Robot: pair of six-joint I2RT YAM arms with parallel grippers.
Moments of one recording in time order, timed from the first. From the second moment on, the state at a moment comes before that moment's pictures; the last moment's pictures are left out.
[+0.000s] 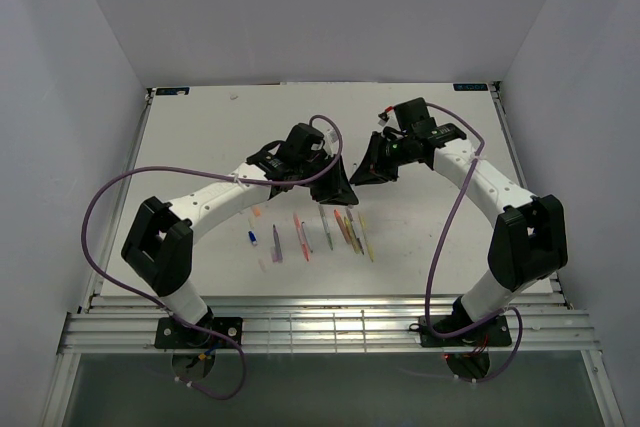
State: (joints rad) left arm -0.72 1.66 1.27 -0.38 0.45 -0.78; right arm 0.42 1.61 1.33 -0.67 -0.60 0.63
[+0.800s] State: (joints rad) left arm -0.72 1.66 1.27 -0.43 0.49 -0.74; right arm 0.46 1.61 1.27 -0.63 -0.65 0.63
